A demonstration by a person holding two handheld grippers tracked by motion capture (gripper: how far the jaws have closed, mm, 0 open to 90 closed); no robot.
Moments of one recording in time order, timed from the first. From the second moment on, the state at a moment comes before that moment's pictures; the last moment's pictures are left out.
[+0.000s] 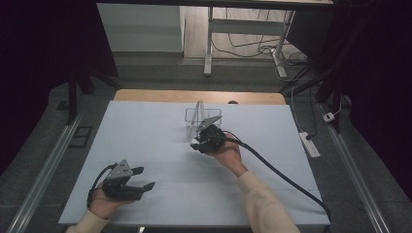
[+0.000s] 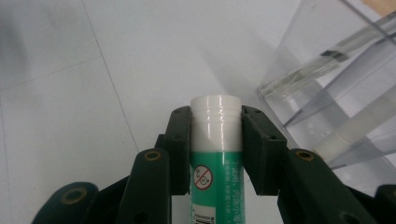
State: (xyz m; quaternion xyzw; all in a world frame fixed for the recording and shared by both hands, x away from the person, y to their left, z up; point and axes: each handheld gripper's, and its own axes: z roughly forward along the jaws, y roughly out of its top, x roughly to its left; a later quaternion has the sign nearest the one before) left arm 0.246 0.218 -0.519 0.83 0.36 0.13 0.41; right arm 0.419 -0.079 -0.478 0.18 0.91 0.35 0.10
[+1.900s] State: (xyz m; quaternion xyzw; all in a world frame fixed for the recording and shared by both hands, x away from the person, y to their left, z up) left arm 0.246 0.219 -0.518 0.83 0.36 0.13 0.42; right arm 0.424 -0.128 -0.405 0.23 0.82 0.49 0.16
